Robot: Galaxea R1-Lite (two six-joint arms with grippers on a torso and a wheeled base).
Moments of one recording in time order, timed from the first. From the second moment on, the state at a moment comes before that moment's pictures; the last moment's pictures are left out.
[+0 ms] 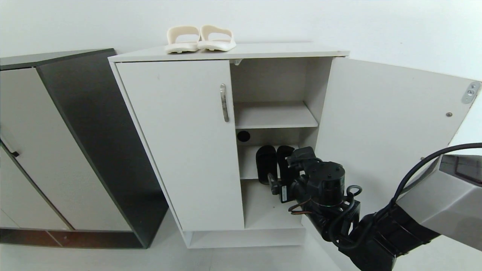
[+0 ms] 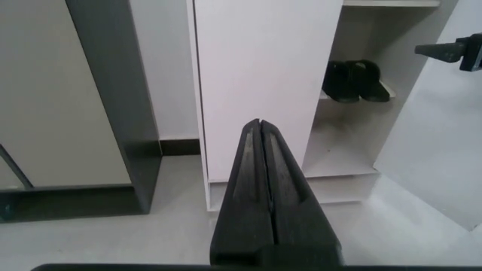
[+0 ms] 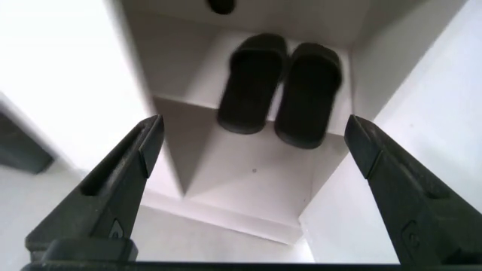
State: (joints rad) left arm 0.00 0.00 -0.01 -0.02 -0.02 -0.03; right arm 0.77 2.10 -0.86 -1.11 -0.50 0.04
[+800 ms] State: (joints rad) left arm 0.00 0.00 -0.01 -0.01 -0.02 -0.03; right arm 0.77 2.09 -0.82 -1.11 -0.49 0.04
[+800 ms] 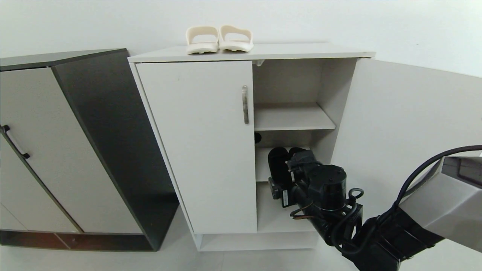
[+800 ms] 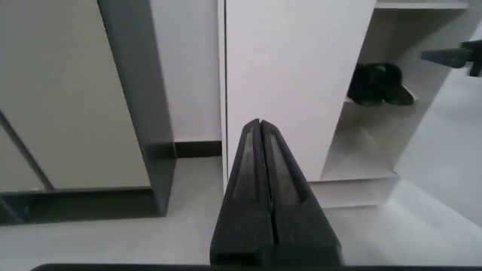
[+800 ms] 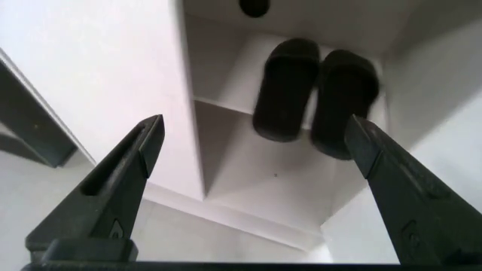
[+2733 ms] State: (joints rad) left arm 0.00 0.00 -0.01 -0.01 -0.02 -0.03; right arm 0.77 2.12 -0.81 -1.14 -0.48 0.00
